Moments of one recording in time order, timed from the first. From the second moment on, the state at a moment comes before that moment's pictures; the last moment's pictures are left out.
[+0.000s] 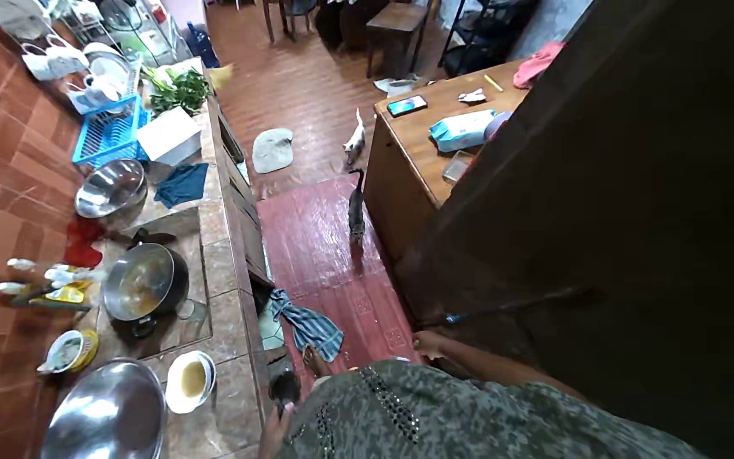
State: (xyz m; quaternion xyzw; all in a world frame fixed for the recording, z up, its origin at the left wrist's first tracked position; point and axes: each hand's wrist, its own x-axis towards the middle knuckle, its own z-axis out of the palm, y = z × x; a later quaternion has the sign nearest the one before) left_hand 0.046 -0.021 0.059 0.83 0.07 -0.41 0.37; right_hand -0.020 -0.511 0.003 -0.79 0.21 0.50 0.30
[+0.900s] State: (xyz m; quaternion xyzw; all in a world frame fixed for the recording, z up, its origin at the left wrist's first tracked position) left_hand 0.392 -0.139 0.196 0.63 0.07 -0.24 0.73; right_hand 0.294 -0.601 -0.002 -0.80 0.27 0.44 0.31
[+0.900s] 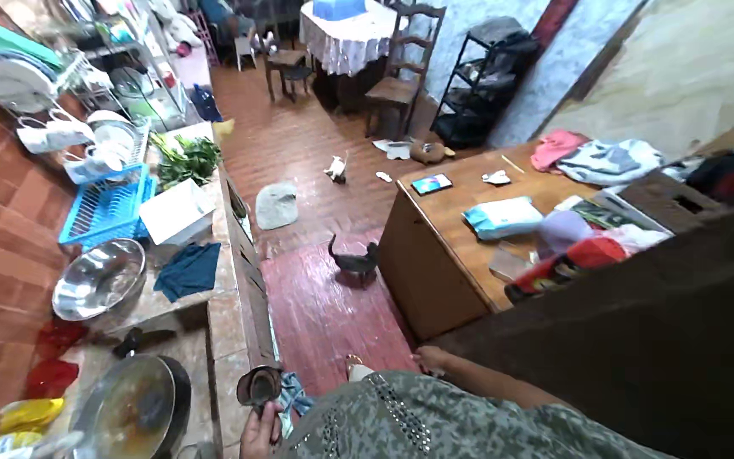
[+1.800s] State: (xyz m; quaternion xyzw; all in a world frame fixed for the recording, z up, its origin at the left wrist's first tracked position) left_hand 0.888 -0.349 0.182 0.59 -0.12 -0.51 0.62; right_hand 0.877 -0.575 0.182 -0.64 -0.03 0.22 0.74
